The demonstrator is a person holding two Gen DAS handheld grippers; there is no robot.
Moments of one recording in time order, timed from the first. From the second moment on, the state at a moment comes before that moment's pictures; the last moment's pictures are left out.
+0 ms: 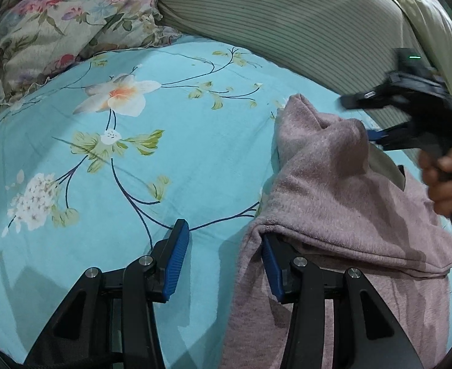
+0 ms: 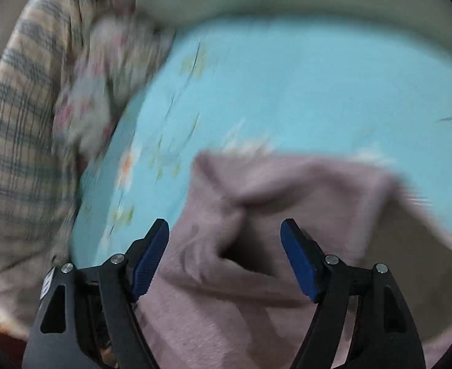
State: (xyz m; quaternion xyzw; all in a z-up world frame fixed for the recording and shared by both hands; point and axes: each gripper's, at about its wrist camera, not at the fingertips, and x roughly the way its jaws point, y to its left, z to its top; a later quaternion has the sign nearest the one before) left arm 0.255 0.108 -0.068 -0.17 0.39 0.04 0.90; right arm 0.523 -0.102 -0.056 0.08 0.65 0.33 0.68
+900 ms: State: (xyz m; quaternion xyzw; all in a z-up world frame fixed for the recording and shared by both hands) left arm 0.224 0.135 -0.042 -0.23 0.39 0.02 0.89; right arm 0.367 -0.229 0.017 0.21 0.42 0.19 0.87
